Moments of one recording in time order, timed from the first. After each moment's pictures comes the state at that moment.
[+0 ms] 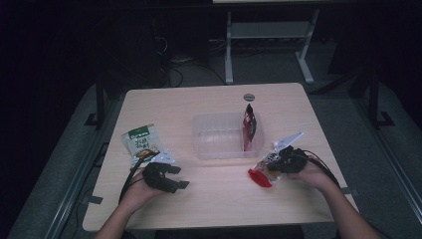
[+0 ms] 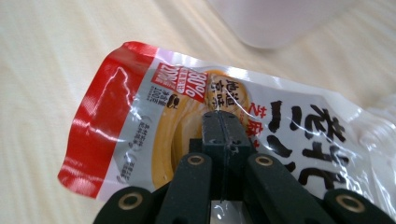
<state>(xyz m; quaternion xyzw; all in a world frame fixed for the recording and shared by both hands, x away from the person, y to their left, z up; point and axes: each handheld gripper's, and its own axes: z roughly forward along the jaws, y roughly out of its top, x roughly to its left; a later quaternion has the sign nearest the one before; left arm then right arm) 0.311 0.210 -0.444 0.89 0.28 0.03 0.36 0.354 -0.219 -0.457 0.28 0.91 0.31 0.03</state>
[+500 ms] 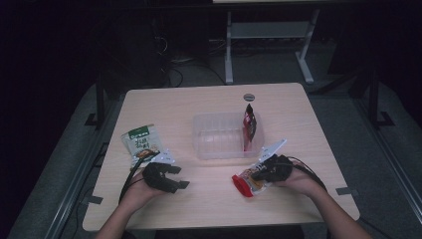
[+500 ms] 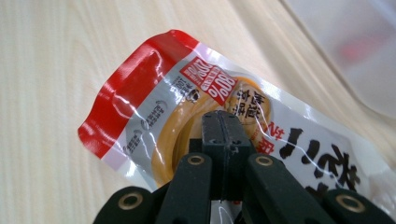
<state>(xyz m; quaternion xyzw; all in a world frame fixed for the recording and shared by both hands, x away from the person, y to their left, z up) 0.310 0.210 -0.443 0.89 0.28 0.03 0.36 0.337 -0.175 -0.458 0.19 0.93 0.32 0.00</state>
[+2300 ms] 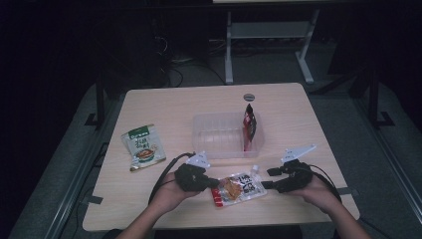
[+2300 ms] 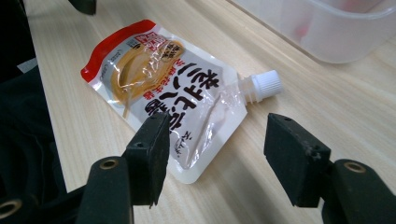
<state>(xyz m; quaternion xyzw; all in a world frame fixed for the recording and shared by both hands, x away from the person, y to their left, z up) 0.295 0.114 -0.421 0.90 0.20 -0.02 0.38 0.301 -0.218 -0.442 0.31 0.86 0.39 -0.01</state>
